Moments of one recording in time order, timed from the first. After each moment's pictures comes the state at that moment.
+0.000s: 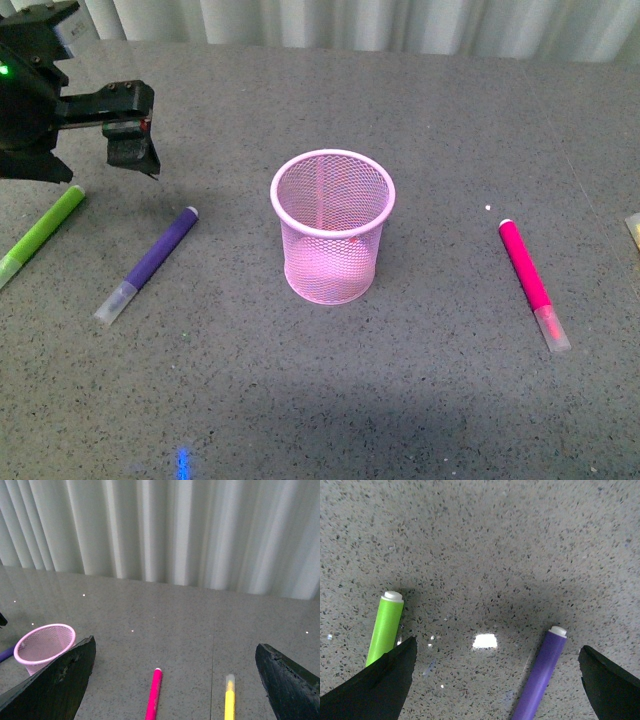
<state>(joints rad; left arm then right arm) -0.11 2.01 1.20 -0.20 0.15 -0.07 0.00 0.00 0.02 0.00 0.00 0.00</state>
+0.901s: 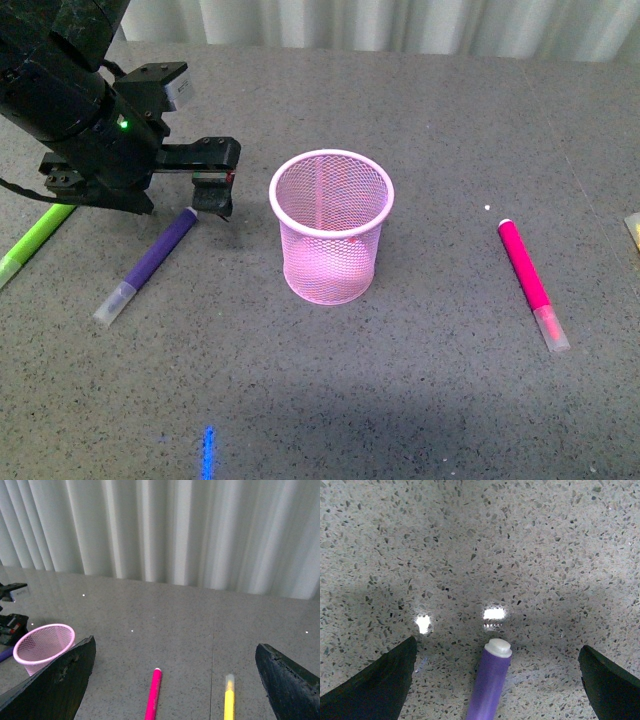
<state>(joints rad) -0.22 2.16 1.30 -0.23 0.16 -0.04 0.00 0.00 0.02 0.00 0.00 0.00</state>
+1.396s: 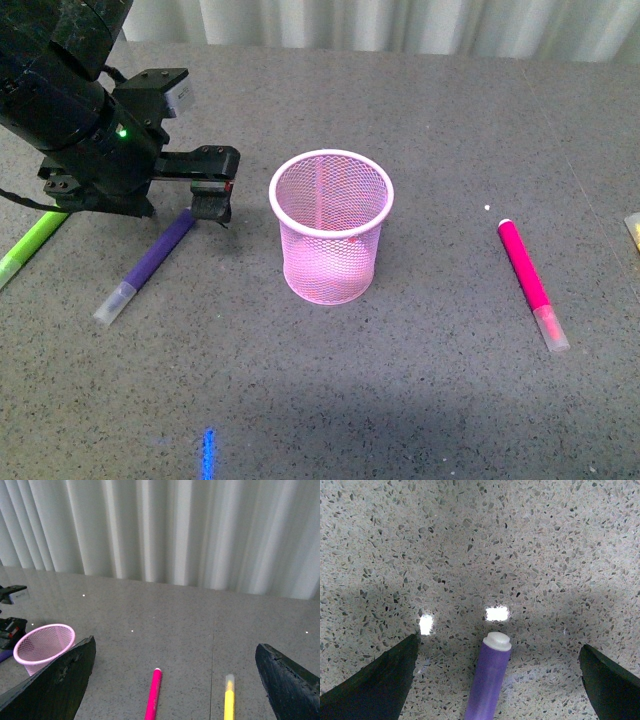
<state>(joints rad) -0.22 2.16 1.27 -0.21 0.16 -0.03 0.00 0.00 0.02 0.00 0.00 0.00</state>
